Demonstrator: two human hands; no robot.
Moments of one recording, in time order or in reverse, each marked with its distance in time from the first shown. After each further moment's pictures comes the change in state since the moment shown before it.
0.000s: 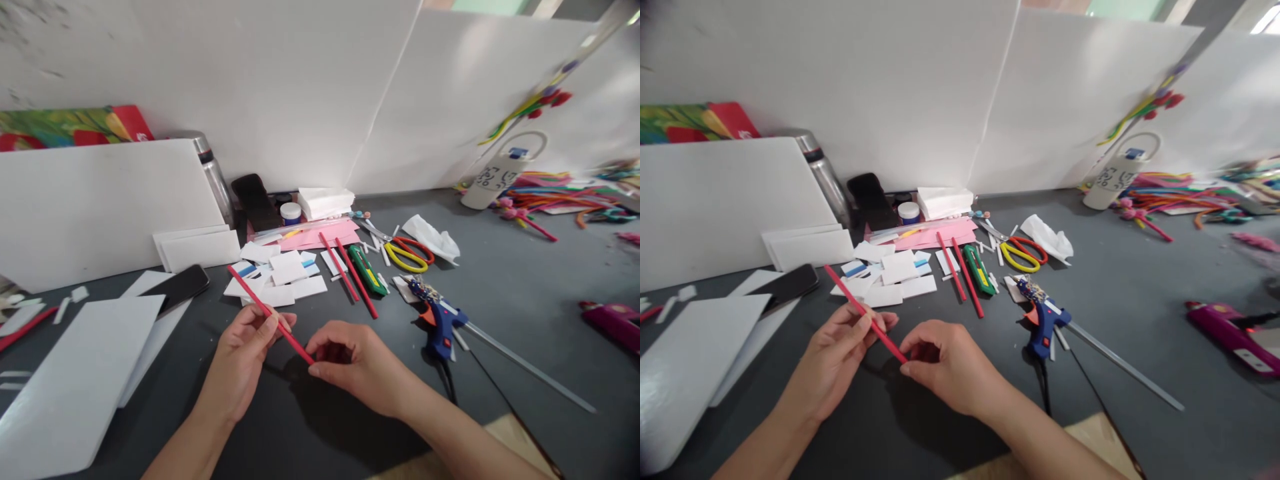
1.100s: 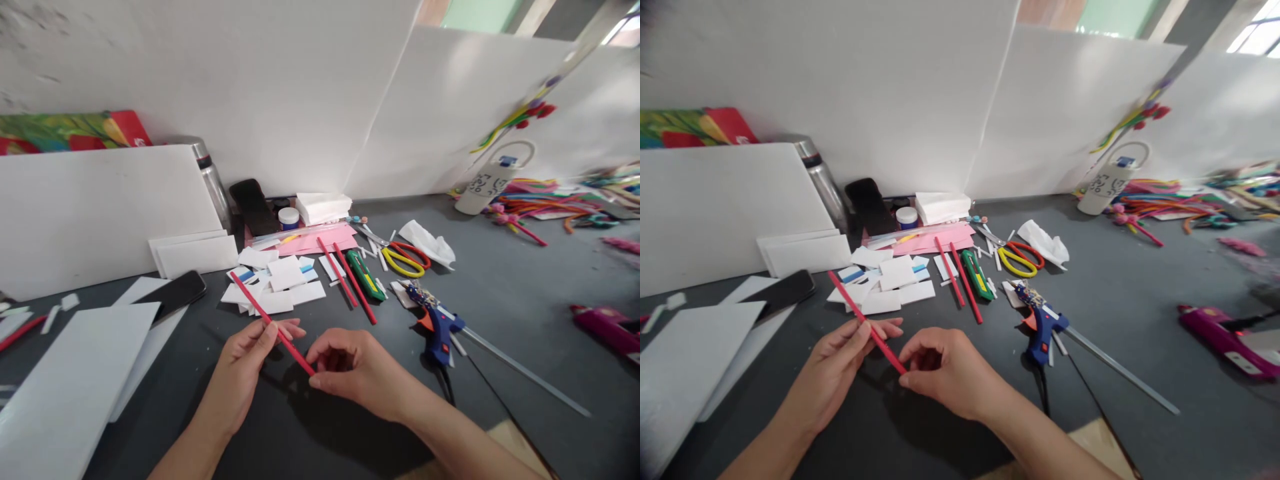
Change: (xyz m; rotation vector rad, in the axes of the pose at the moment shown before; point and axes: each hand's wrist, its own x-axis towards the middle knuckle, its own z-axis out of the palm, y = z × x) left_hand 0.002 -0.002 -0.006 0.252 -0.138 0.011; right_hand 0.001 0.000 -0.001 0.165 -0.036 0.104
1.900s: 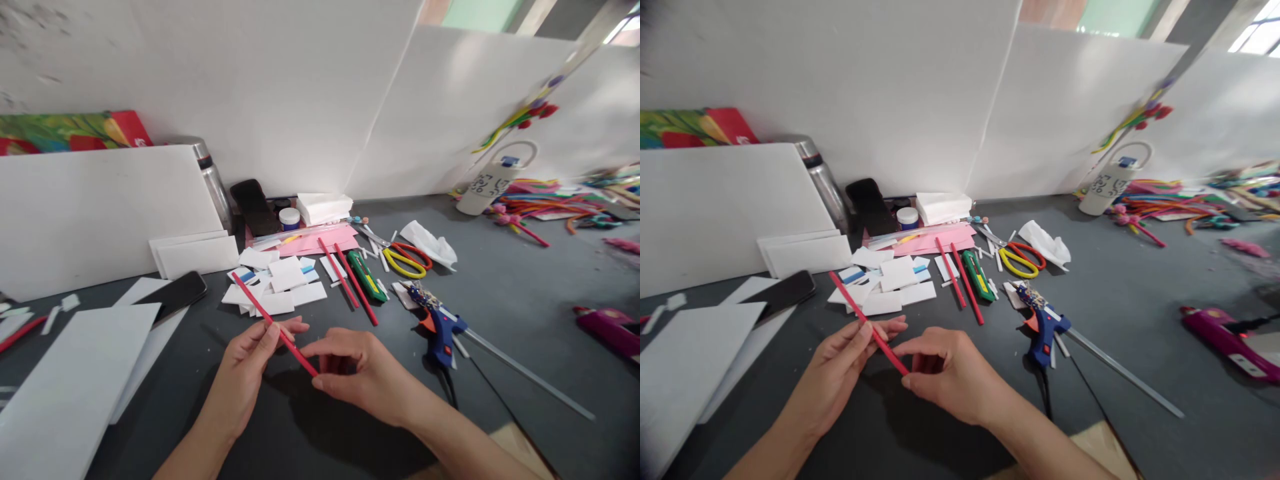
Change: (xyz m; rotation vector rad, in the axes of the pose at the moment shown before) left_hand 0.000 -0.002 0.003 -0.078 -0.006 -0.005; right_hand -0.001 -0.006 -0.002 -0.080 0.013 -0.148
